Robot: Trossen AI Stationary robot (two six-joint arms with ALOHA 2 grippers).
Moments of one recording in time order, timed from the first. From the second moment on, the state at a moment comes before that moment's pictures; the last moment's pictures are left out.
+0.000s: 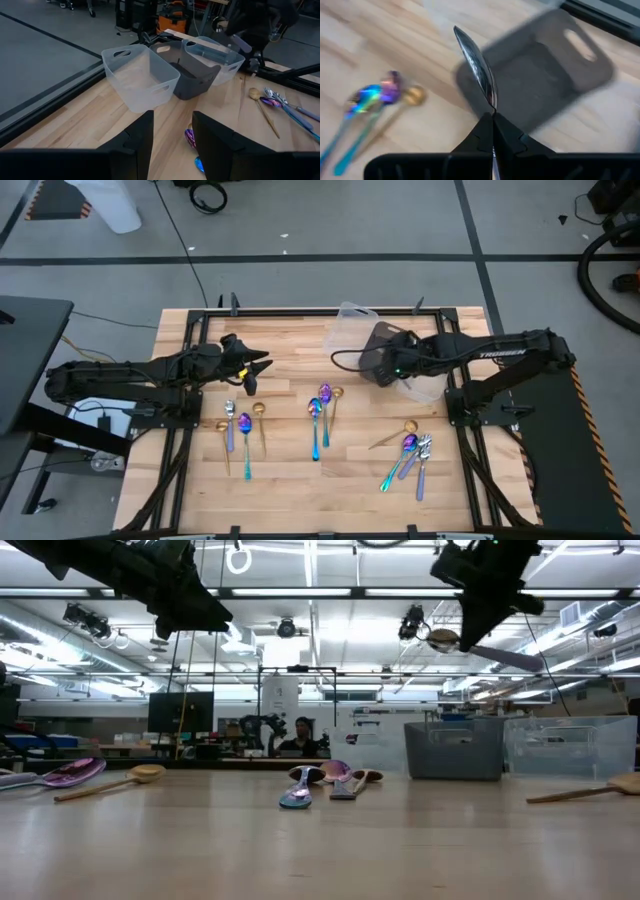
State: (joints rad) left arm 0.14 0.80 0.53 -0.03 -0.29 -0.25; right arm 0.00 1.26 1.14 -1.11 0.46 1.00
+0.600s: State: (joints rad) left arm 0.14 0.80 0.53 -0.03 -0.29 -0.25; right arm -0.16 1.26 1.11 -1.42 0.45 1.18
